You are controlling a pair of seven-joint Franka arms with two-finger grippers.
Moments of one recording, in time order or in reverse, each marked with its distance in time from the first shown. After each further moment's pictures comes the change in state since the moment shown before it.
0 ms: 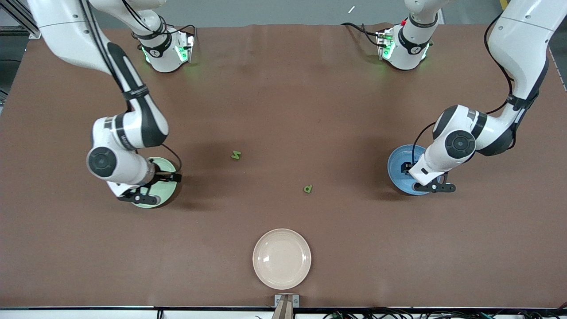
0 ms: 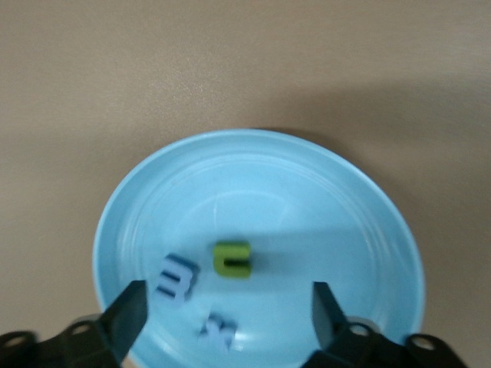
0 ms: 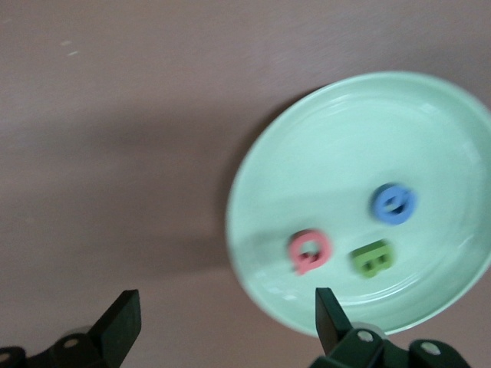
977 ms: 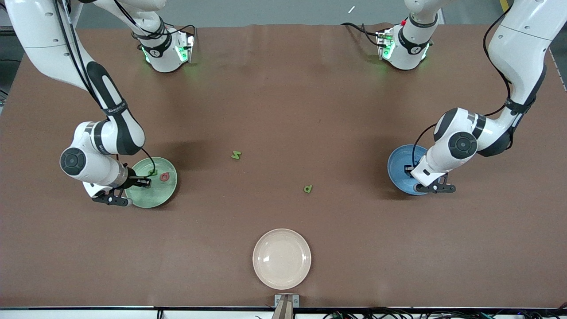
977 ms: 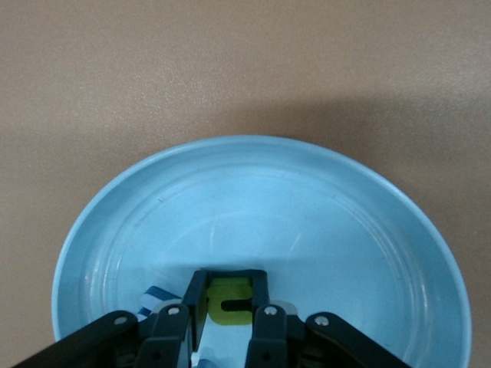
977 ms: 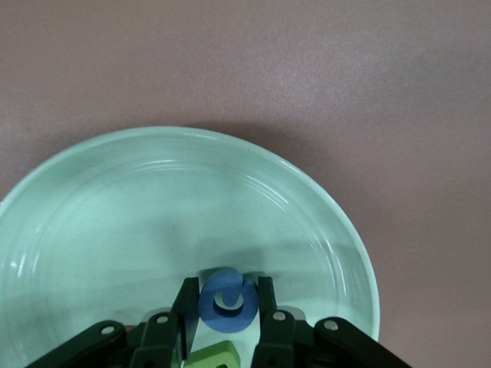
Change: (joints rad) left arm -0.005 0.066 0.085 -0.044 -0.002 0.186 0.002; right arm -0.233 0.068 -0.025 -0.120 -0.001 0.263 -0.252
